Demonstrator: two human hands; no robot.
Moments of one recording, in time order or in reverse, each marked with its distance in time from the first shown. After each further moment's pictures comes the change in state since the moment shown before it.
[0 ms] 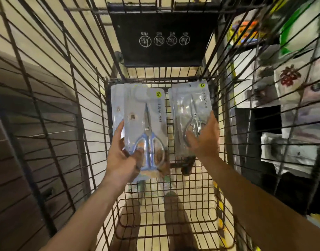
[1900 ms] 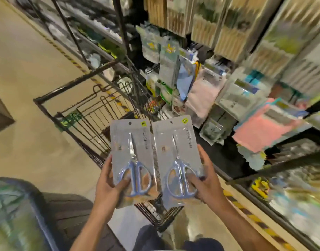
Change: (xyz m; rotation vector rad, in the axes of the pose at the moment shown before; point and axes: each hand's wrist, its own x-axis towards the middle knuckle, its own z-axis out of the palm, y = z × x) left_hand -0.316 0.161 -0.145 0.409 -0.499 0.549; right_hand -0.472 -0.137 -0.225 0.870 0.354 -0.125
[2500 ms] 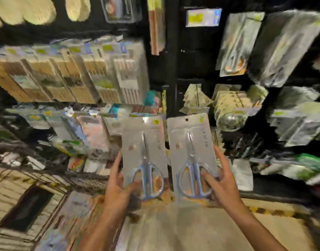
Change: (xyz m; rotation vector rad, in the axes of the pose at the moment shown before) left_hand -0.203 0.065 0.328 -0.033 -0.668 0.341; right_hand -0.265 -0.009 -0.326 0.103 0.702 -0.281
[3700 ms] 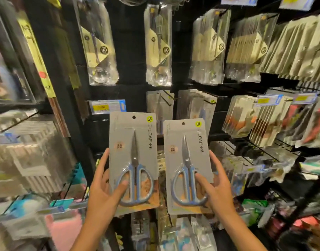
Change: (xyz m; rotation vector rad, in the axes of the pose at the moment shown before) left_hand 0.180 0.116 0.255 -0.063 -0.273 0.373; right_hand 0.185 -0.088 -0.190 -0.064 0.397 -0.285
